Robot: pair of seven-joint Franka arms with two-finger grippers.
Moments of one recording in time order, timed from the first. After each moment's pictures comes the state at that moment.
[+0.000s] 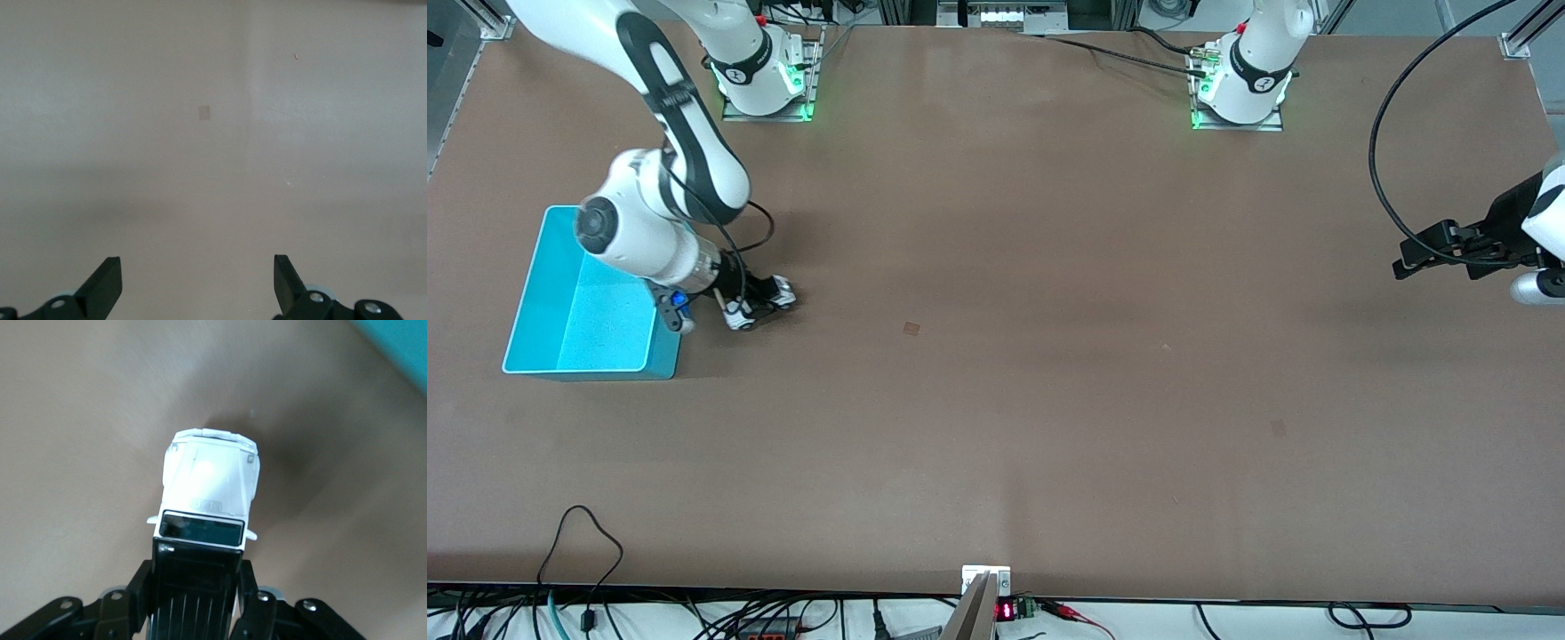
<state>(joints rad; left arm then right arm) 0.06 0.12 -0.03 -1.51 -0.07 1.64 0.00 0.09 0.24 0.02 -2.25 0.23 2.41 0.77</state>
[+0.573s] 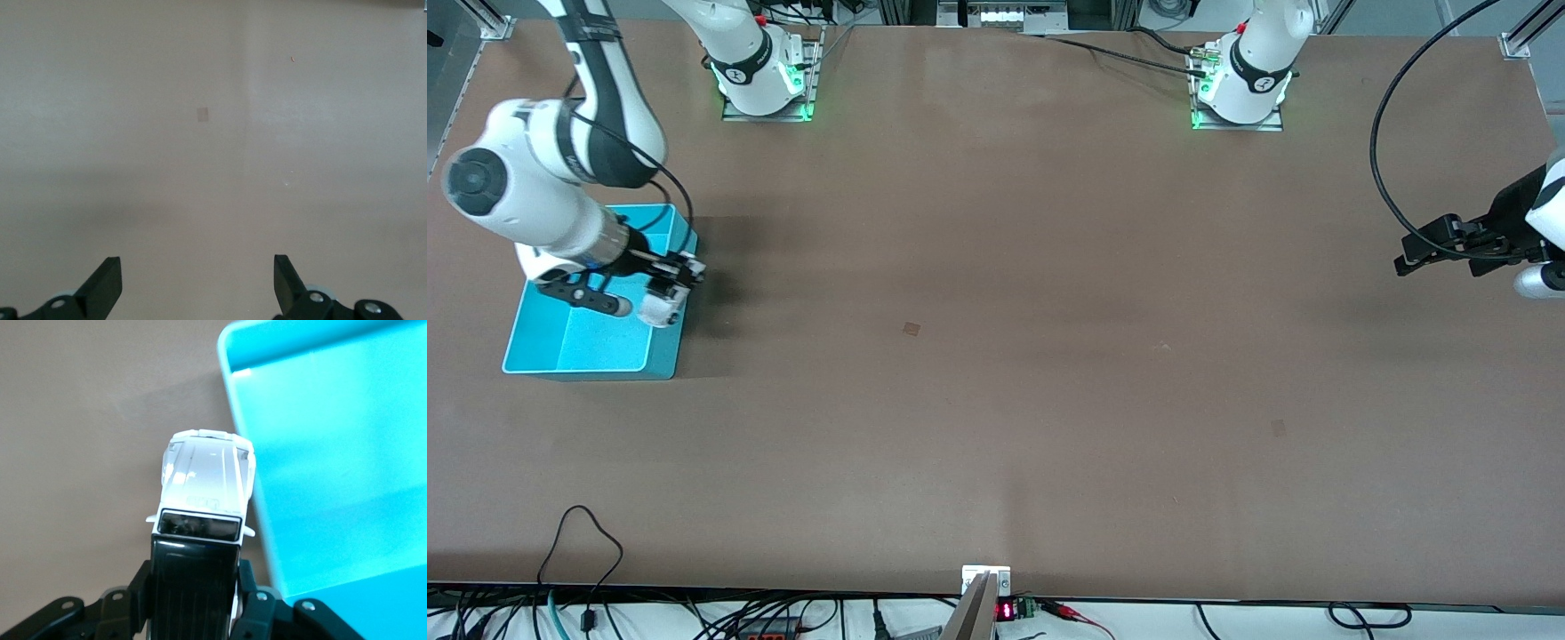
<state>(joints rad) 0.06 0.11 -0.03 -1.51 -0.07 1.63 -0.01 -0.08 0.08 0.01 -2.20 -0.04 2.19 0.12</state>
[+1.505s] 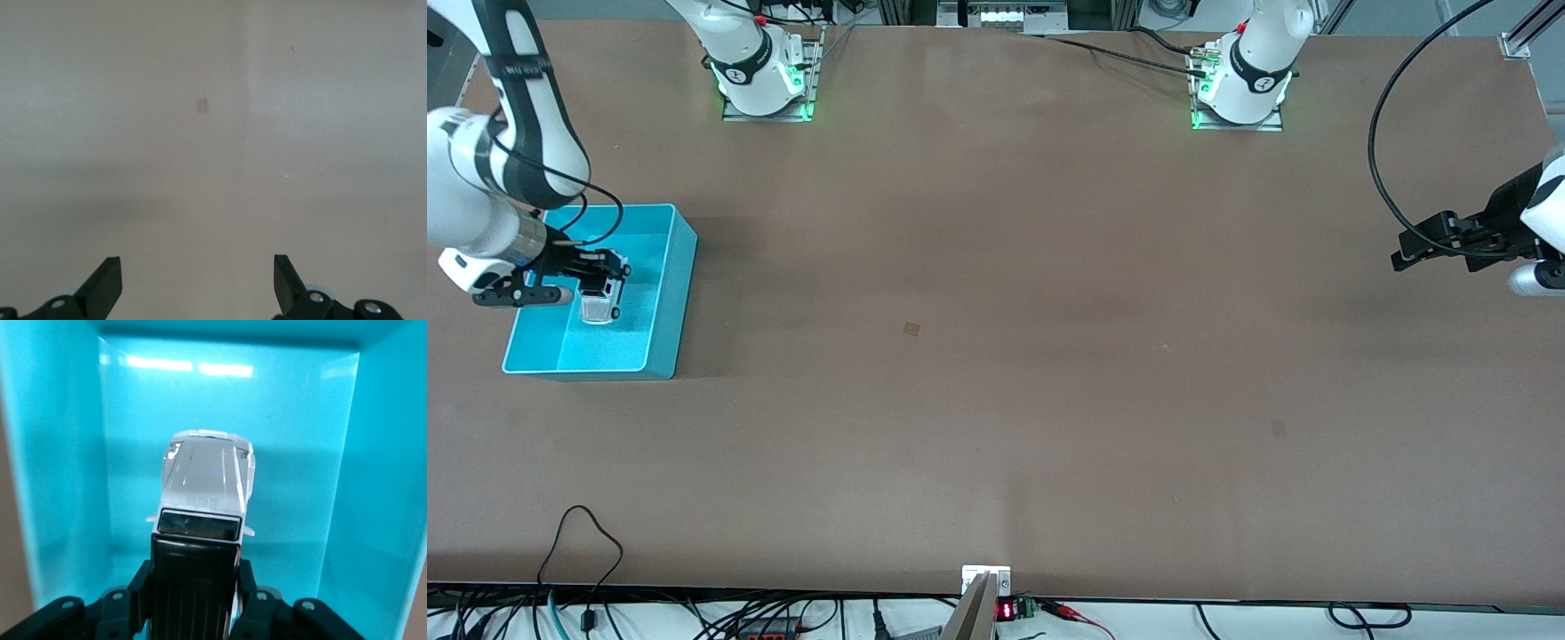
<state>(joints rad) 0.06 0.11 -0.03 -1.51 -0.07 1.61 -0.01 -0.33 0.23 0.01 -2.20 -0.13 2.33 -0.29</state>
